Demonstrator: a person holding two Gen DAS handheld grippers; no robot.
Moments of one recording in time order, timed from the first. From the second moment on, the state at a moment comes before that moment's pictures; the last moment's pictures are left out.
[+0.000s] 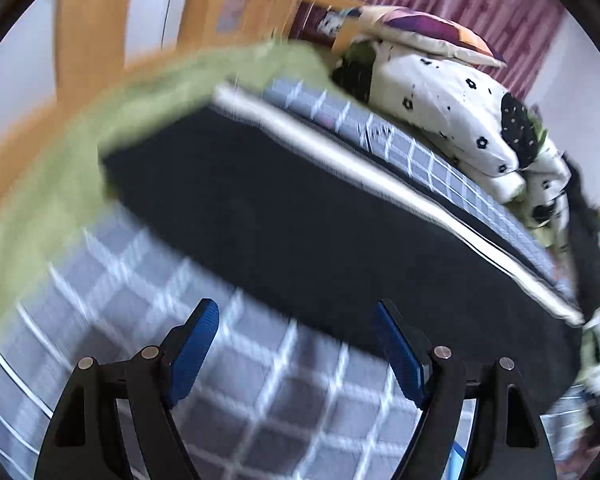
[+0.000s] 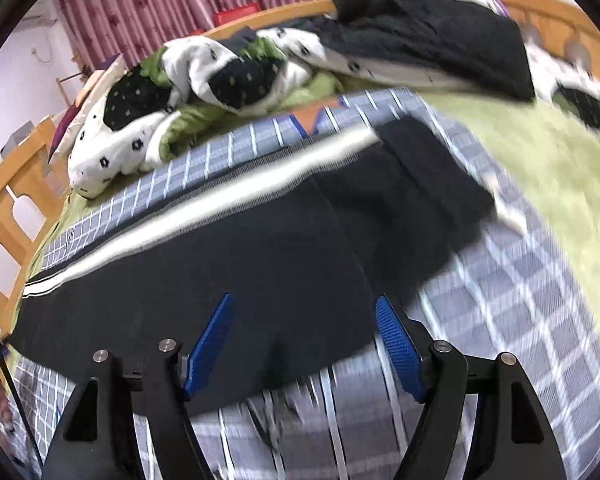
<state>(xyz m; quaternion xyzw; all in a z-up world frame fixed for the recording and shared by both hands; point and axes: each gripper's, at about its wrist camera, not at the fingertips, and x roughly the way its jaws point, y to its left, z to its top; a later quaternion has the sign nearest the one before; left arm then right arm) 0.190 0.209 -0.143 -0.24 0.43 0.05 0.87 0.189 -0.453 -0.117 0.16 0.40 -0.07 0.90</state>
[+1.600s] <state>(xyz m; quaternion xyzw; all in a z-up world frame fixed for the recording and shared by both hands) 0.069 0.172 -0.140 -0.07 0.43 0.10 0.89 0.035 -0.543 -0.143 0.26 0.38 -0.09 0.88</state>
